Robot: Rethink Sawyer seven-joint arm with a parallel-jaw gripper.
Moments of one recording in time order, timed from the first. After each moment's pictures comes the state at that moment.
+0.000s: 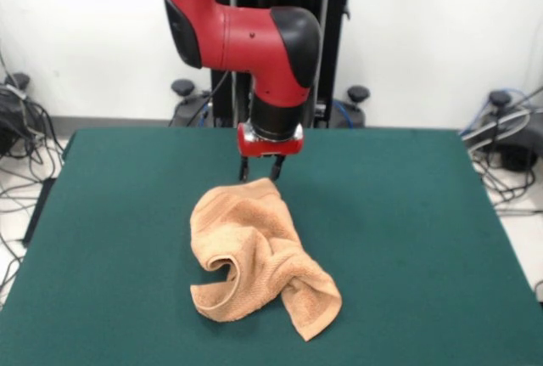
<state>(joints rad) -0.23 -0.13 -0.12 1.70 -0.36 0.03 1.57</state>
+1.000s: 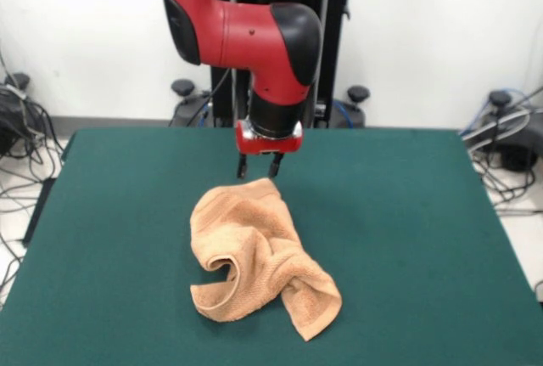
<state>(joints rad) -0.23 -0.16 -0.12 1.70 -0.36 0.07 1.57</state>
